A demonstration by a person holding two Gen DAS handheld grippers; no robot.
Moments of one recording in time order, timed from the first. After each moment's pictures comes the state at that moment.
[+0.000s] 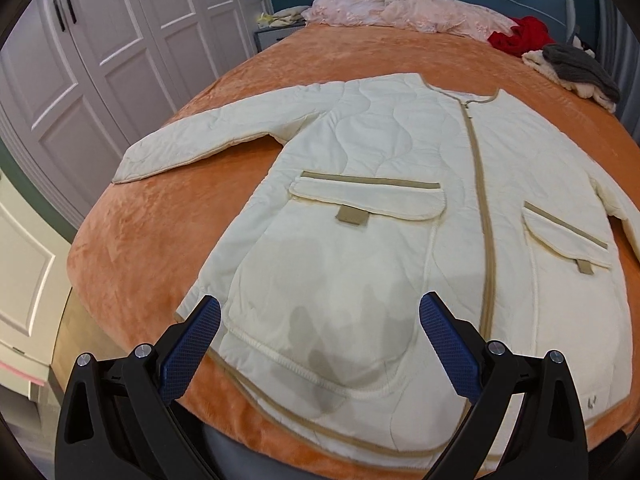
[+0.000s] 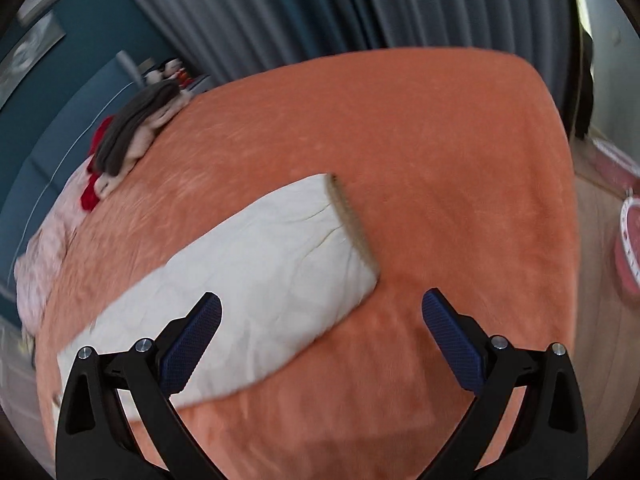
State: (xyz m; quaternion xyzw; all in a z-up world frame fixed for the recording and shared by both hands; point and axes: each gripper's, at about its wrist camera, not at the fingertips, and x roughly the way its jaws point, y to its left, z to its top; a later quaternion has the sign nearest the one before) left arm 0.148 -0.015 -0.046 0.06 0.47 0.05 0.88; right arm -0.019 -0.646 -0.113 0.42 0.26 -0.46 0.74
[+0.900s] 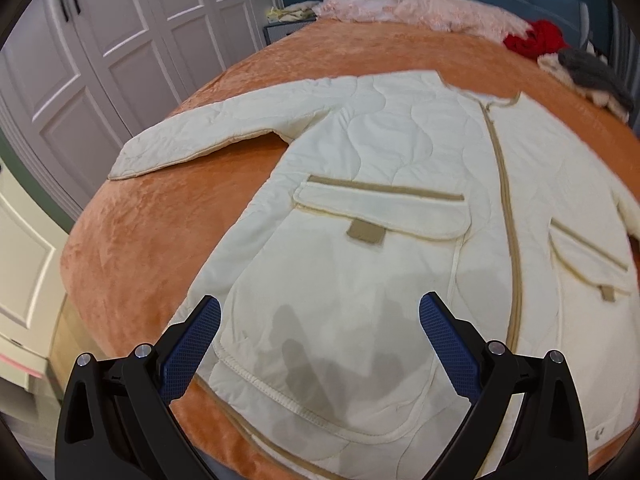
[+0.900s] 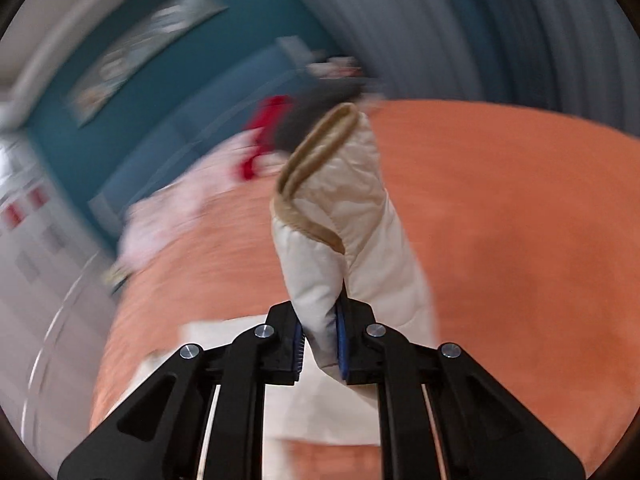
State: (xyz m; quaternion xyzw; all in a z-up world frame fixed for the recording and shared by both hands) left arm 0.178 -0.003 -0.061 0.03 0.46 0.06 0.88; right arm 0.139 -0.536 0.023 0.32 0.20 -0.20 0.90
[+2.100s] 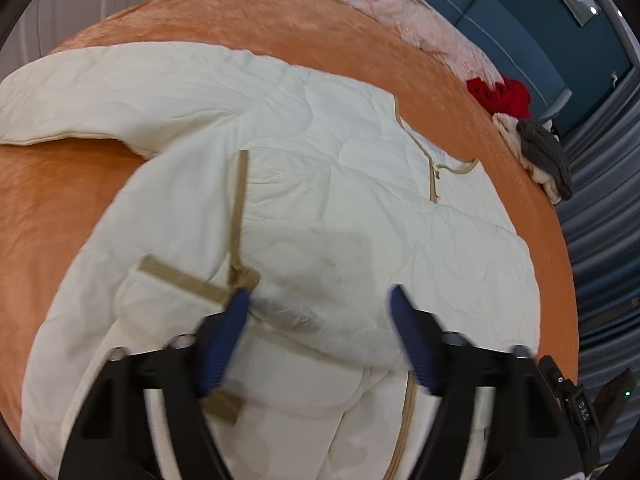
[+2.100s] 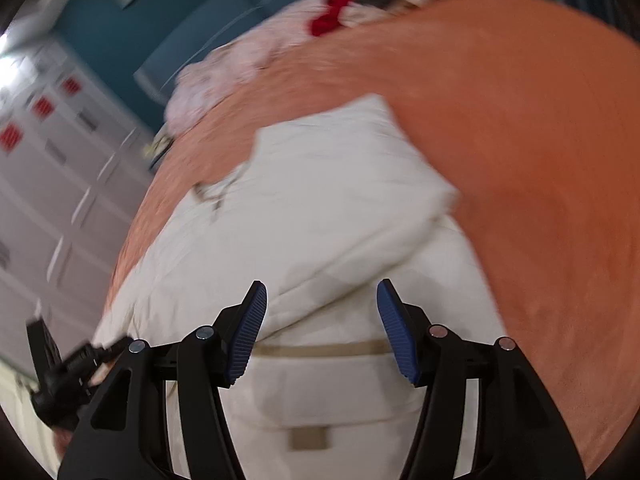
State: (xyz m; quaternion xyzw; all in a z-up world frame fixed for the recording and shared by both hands) left arm 0.328 -0.011 -0.088 -0.19 0.51 -0.09 0.83; right arm 0.212 -0.375 -0.106 0.35 0.37 -0.08 0.86
